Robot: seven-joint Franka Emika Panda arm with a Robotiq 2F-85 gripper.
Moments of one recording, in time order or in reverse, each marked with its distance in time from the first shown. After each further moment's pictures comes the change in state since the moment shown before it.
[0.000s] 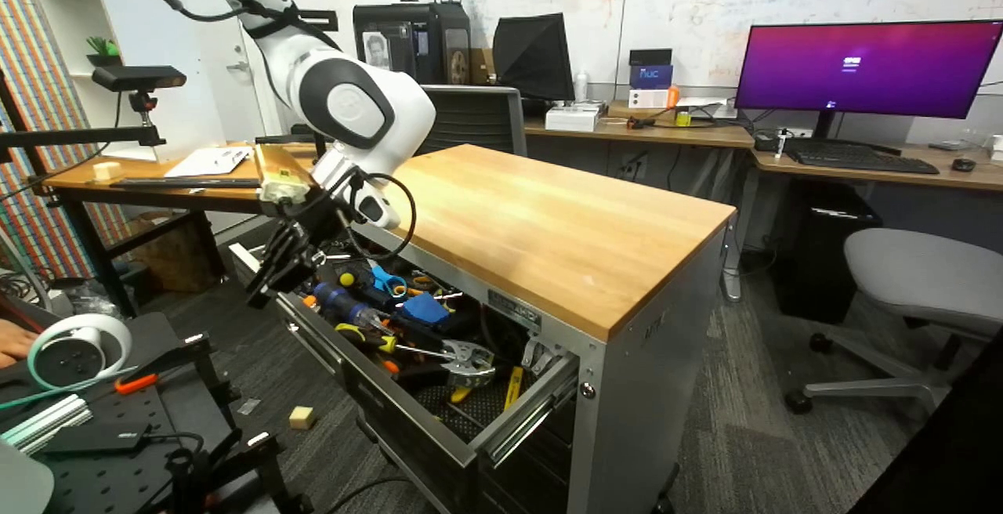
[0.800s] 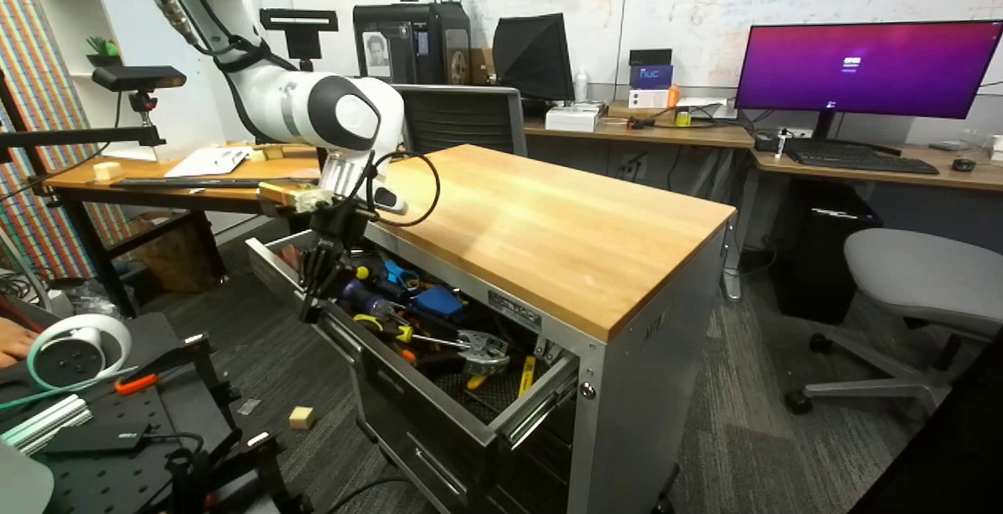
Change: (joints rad) arm 0.122 0.095 0.002 0.055 -0.345 0.199 0.159
